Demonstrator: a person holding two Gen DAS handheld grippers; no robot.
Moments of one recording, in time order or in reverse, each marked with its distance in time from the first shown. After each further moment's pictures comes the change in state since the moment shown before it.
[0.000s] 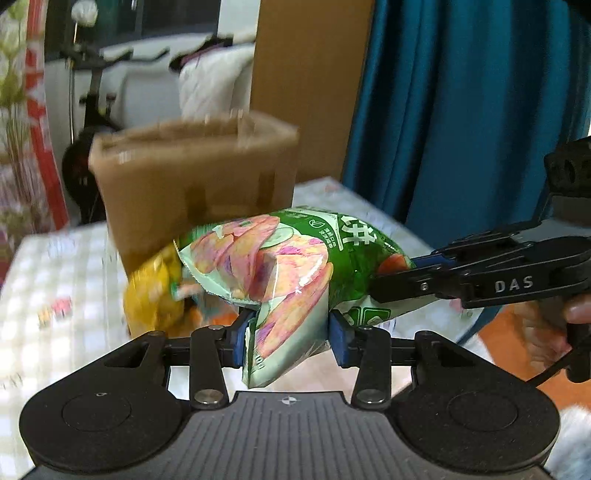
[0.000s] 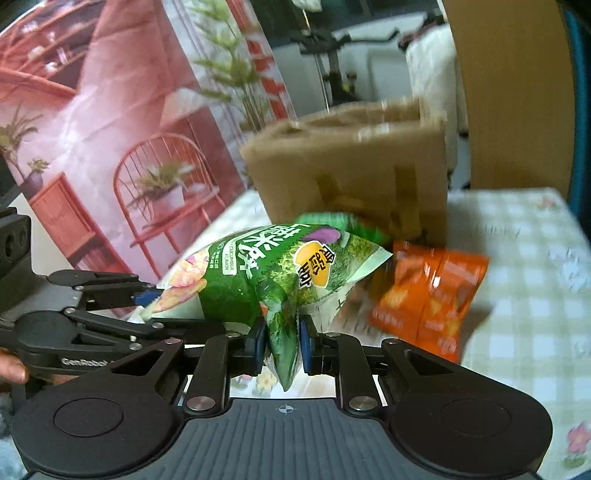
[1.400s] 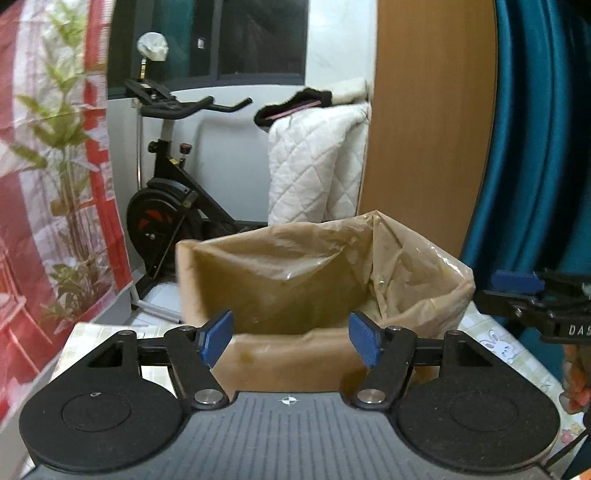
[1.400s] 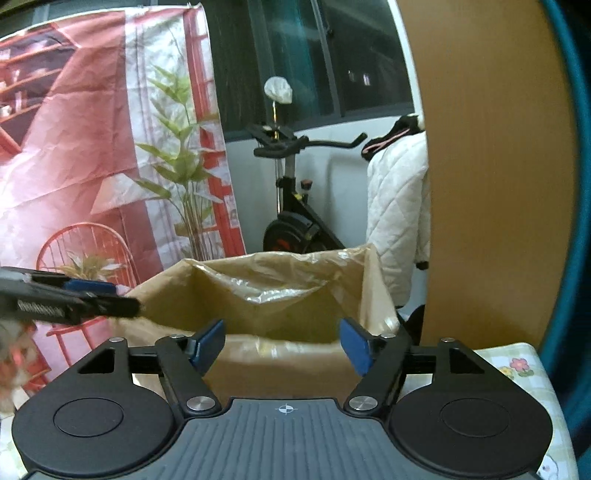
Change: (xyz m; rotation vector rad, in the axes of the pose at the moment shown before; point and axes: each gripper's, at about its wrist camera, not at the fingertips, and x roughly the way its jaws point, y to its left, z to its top) left arm 0.087 0.132 0.121 -0.094 -0.155 0.220; right arm 0.108 -0.099 0.129 -0.093 -0.308 -0.176
